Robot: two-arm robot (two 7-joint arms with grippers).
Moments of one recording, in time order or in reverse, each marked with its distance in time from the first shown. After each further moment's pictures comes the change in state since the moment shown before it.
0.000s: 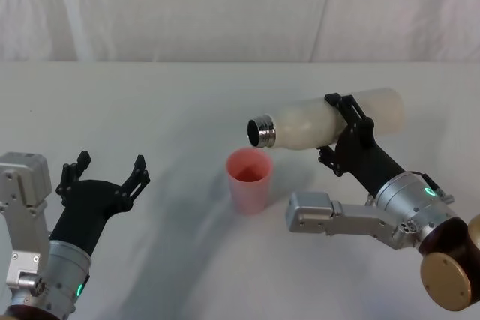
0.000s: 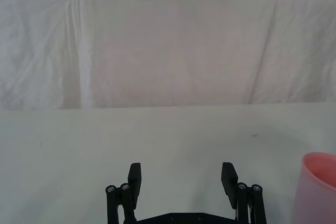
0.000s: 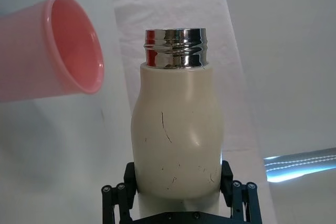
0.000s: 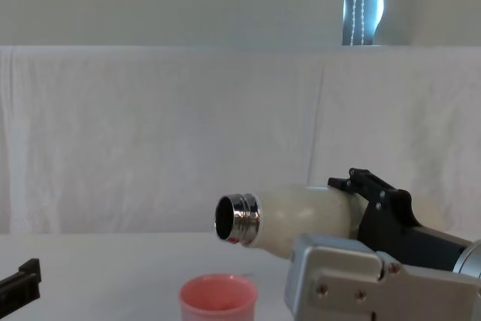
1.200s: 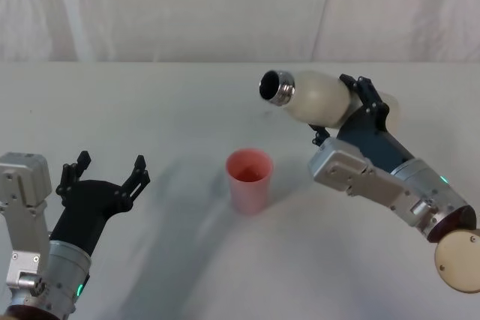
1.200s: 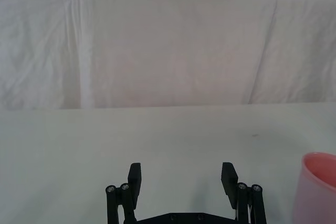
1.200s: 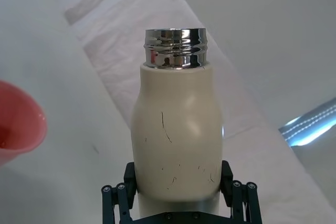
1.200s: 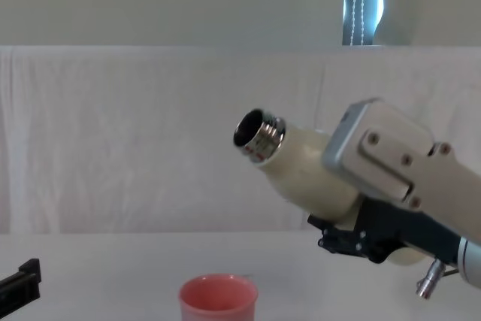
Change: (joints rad) left arm 0.000 0.000 0.000 0.000 0.000 0.000 0.000; right arm -0.050 -0.081 0.133 -0.052 0.301 -0.059 0.081
